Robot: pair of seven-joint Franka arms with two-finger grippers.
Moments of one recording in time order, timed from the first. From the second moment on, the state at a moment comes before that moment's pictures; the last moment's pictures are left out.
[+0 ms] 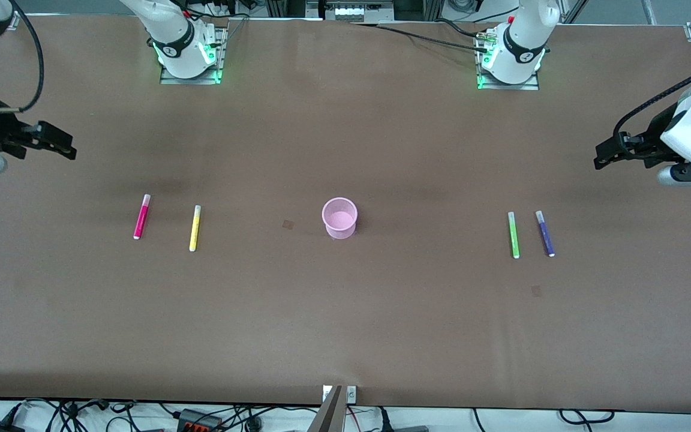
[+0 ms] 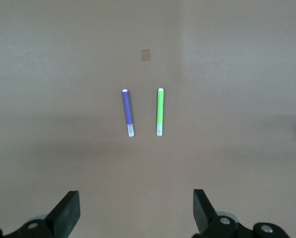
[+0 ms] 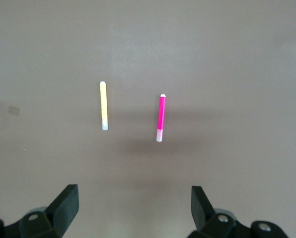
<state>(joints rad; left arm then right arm) 0.01 0.03 -0.03 -1.67 -0.02 1.64 -0.06 -0.05 0.05 0.03 -1.68 -0.02 1.64 -0.01</state>
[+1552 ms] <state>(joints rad) 0.10 0.64 -0.02 -1.73 0.00 2.16 -0.03 -0.11 0.68 0.01 -1.68 -0.05 2.03 -0.13</state>
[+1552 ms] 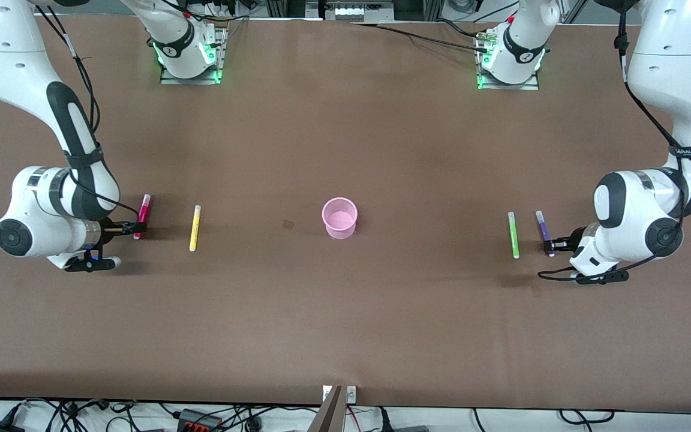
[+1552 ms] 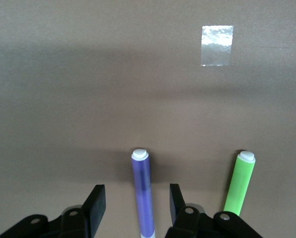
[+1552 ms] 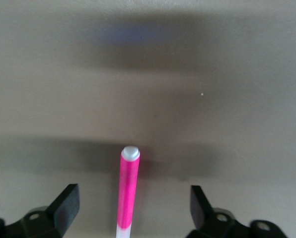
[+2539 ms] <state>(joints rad) 0.09 0.69 -0.02 -1.73 0.00 2.24 -0.03 -0.11 0.70 0.01 -1.68 -0.05 2.03 -0.14</state>
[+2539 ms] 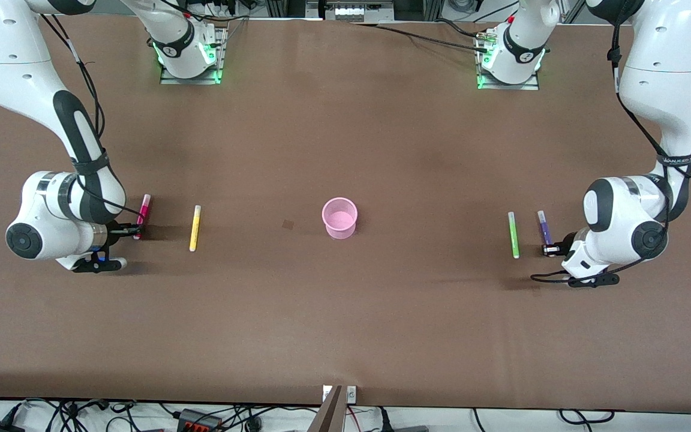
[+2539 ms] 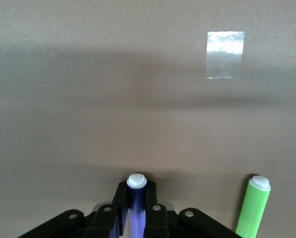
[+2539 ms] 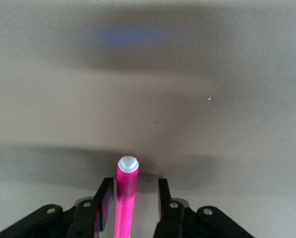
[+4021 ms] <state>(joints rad) -0.15 0.66 -0.55 -1.52 -0.04 2.41 0.37 -0.06 0.62 0.05 -1.51 -0.04 1.82 -0.38</state>
